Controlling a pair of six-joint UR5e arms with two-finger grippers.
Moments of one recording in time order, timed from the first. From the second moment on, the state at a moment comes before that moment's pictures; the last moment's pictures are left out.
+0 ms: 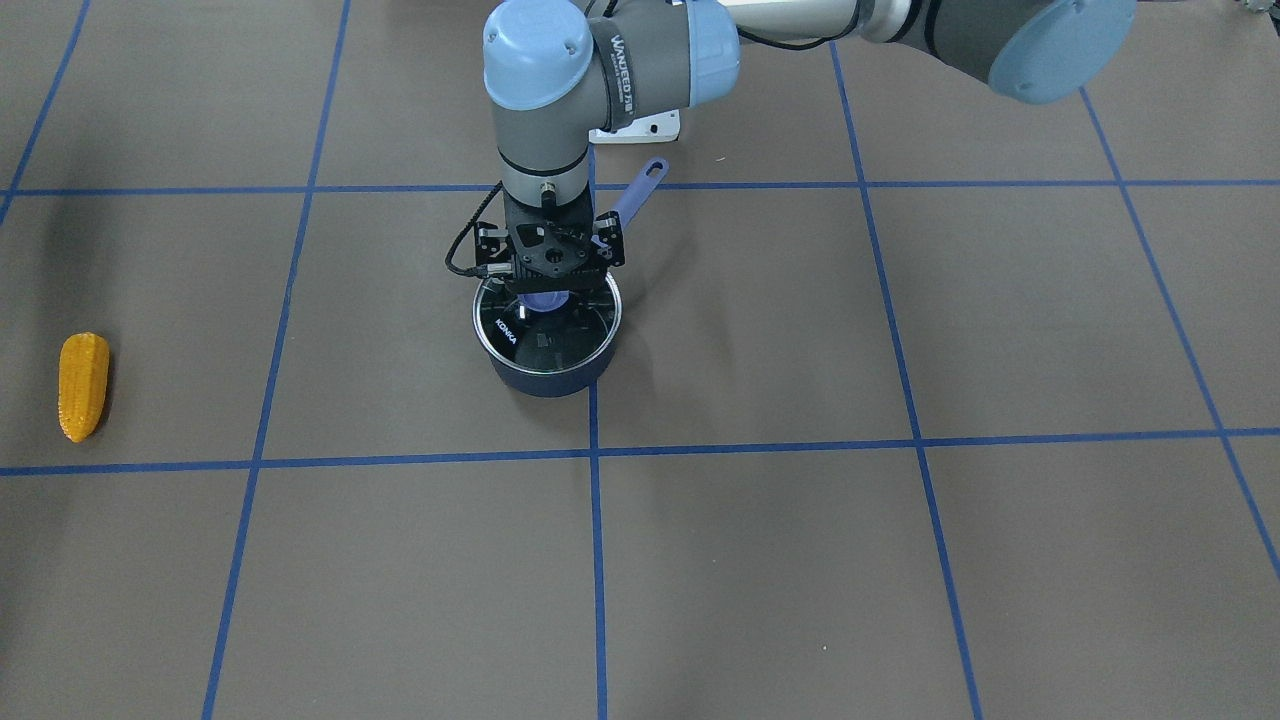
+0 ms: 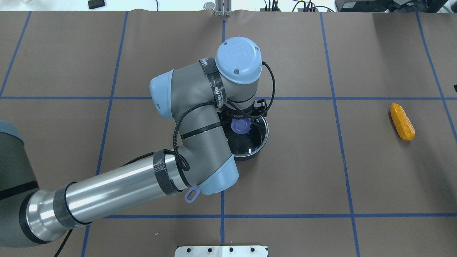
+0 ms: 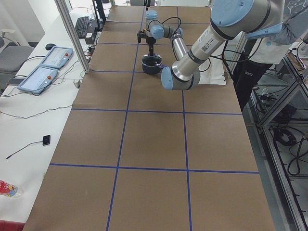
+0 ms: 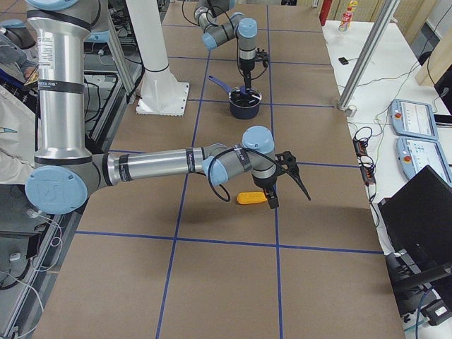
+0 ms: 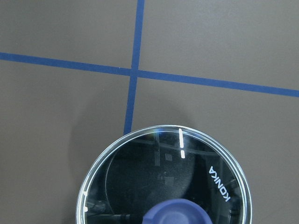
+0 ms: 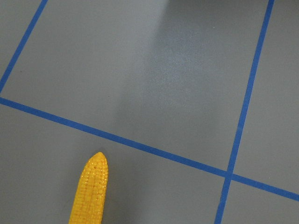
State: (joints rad) left arm -0.51 -2.61 -1.44 -1.46 -1.88 -1.32; right arm 1.38 -1.61 1.74 -1.22 2.26 0.15
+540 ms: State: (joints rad) left arm -0.50 -2.61 -1.43 -1.47 -1.87 -1.30; right arm 1.38 -1.61 1.74 -1.22 2.26 0.15
